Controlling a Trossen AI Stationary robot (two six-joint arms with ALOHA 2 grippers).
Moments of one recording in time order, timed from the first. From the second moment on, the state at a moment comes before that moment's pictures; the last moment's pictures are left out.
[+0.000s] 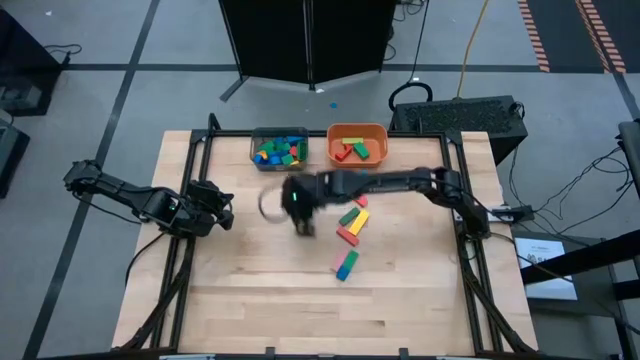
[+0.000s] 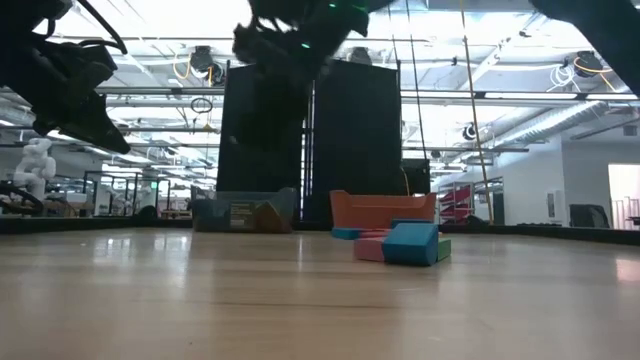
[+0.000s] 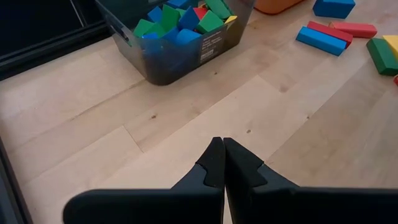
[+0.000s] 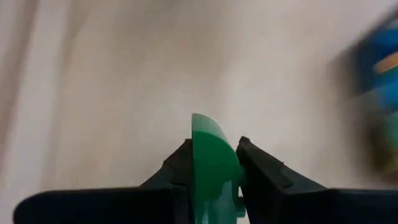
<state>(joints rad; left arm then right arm) -0.35 0.56 0.40 -0.90 -0.80 -1.01 -0.05 2.17 1.91 -0.70 0.01 -0.05</state>
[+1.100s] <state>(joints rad) -0.35 0.56 0.40 -0.90 -0.82 -1.01 -0.49 2.33 2.17 -0.39 -0.39 0.32</state>
